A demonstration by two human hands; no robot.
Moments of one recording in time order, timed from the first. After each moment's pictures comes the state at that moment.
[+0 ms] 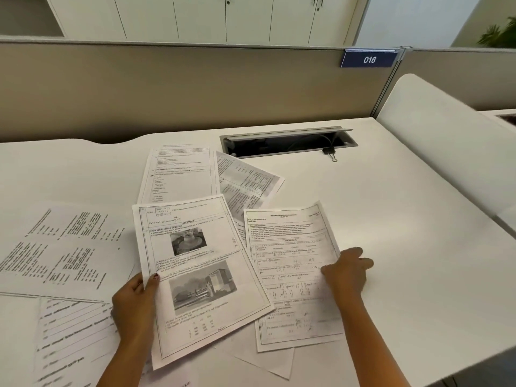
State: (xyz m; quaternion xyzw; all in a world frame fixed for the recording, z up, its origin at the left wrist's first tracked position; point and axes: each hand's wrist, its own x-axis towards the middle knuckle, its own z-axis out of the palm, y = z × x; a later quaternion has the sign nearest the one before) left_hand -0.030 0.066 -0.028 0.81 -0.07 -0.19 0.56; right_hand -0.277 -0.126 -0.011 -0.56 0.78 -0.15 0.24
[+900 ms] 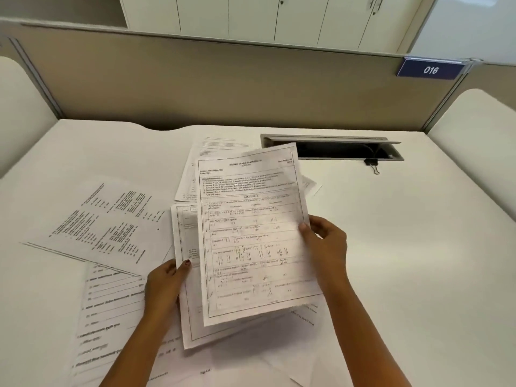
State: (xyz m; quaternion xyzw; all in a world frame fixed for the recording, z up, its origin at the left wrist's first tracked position) left_hand -0.007 0.077 -0.040 0.74 -0.04 -0.32 0.59; right_hand -0.192 -0.111 0.023 -0.59 0.51 -0.36 0.51
